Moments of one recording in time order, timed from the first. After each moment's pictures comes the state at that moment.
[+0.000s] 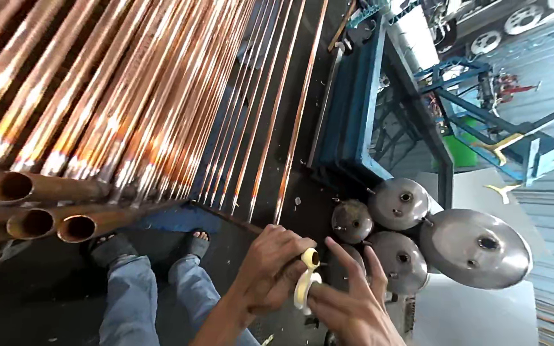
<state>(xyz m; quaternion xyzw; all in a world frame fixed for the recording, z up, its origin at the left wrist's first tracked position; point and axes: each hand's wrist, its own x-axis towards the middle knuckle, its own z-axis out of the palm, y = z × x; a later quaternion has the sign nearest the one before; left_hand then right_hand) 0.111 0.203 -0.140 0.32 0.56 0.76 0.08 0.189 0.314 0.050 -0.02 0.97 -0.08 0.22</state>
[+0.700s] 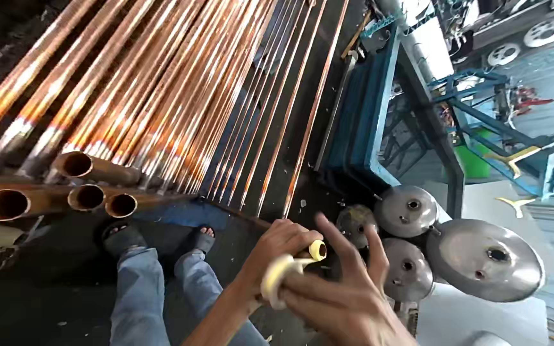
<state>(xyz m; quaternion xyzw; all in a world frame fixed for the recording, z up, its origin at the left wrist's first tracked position) 0.122 0.210 -0.164 0.31 0.58 0.75 0.01 0.137 0.272 0.067 -0.07 0.97 -0.13 0.19</state>
